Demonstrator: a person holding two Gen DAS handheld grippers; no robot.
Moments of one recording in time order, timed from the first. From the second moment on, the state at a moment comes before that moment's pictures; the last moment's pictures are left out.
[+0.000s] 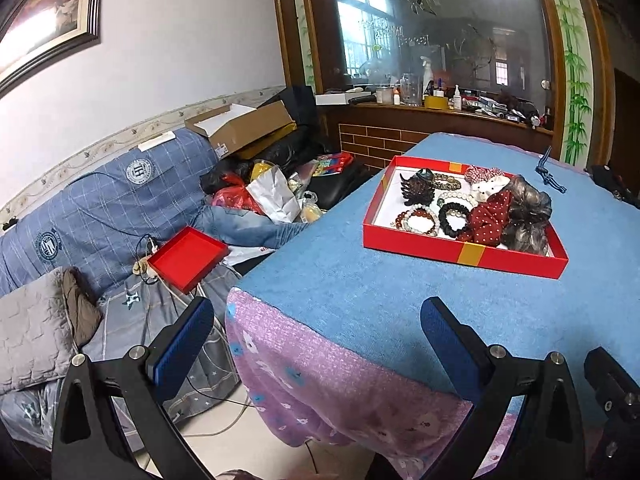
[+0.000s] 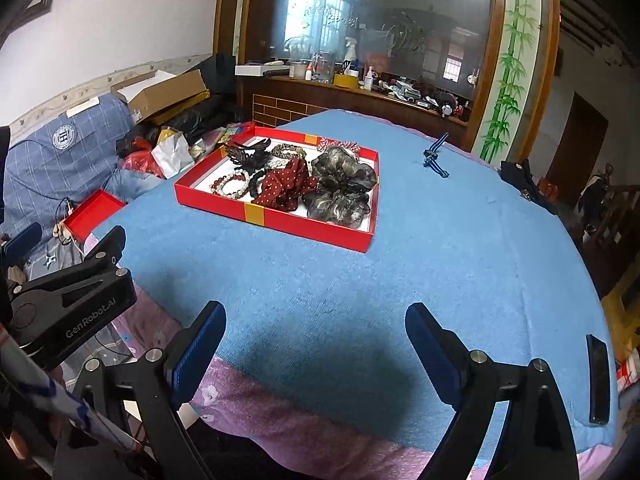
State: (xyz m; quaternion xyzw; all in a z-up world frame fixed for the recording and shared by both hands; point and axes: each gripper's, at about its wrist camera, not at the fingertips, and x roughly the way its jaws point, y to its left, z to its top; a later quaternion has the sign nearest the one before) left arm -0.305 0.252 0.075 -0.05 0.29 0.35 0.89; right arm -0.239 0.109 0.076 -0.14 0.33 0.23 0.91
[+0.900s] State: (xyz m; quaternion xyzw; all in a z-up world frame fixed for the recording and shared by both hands) left arm -0.303 0.248 0.066 -0.04 0.30 0.34 0.89; right arm -0.239 0.112 0.070 -0.15 0.34 0.23 0.90
